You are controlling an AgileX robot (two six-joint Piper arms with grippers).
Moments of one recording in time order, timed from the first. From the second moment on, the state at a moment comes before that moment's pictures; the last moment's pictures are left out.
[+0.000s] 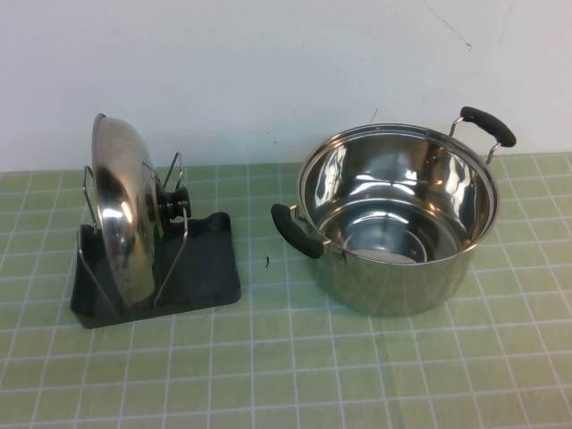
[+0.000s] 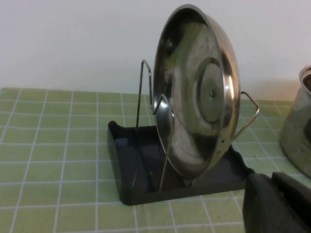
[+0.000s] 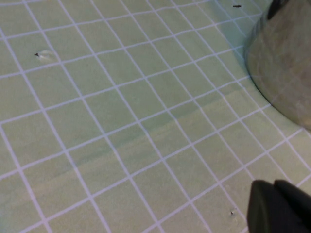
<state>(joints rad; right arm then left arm) 0.84 0.28 -0.22 -0.11 0.62 -0.31 0.10 0.09 -0.26 -0.51 0.48 0.30</state>
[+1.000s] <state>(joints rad) 0.84 0.28 -0.22 -0.11 0.62 -0.31 -0.07 -0.01 0.01 -0.14 0.37 0.01</state>
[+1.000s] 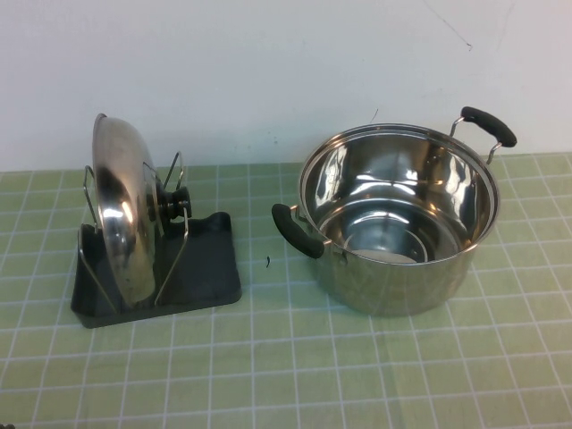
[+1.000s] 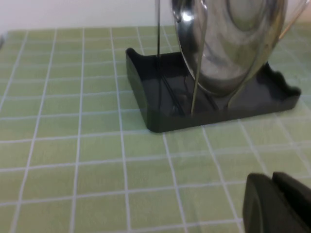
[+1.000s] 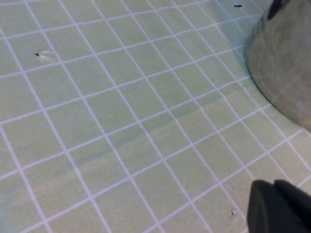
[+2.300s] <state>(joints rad) 0.84 0.28 -0.22 -0.11 0.62 -0.31 0.00 -0.01 0.01 -0.13 0.37 0.04</state>
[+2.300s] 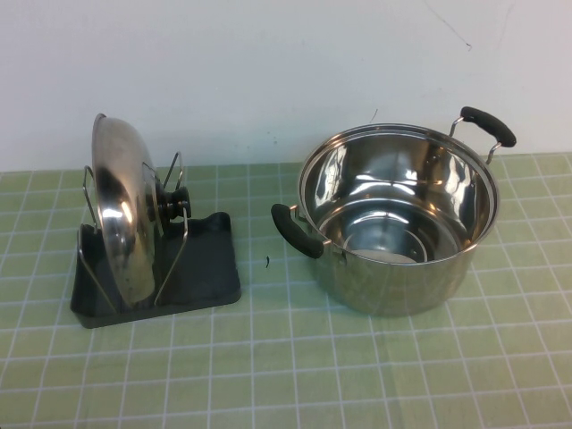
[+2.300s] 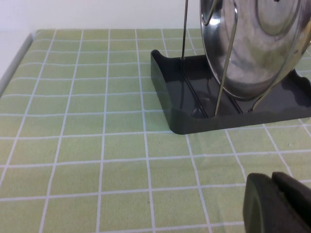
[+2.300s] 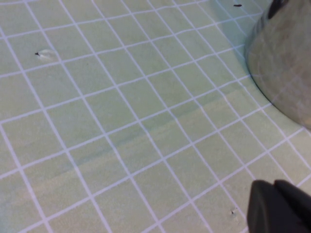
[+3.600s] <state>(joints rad) 0.03 -0.01 0.00 0.01 0.49 -0.32 0.00 -0.01 0.01 -0.13 0.37 0.04</state>
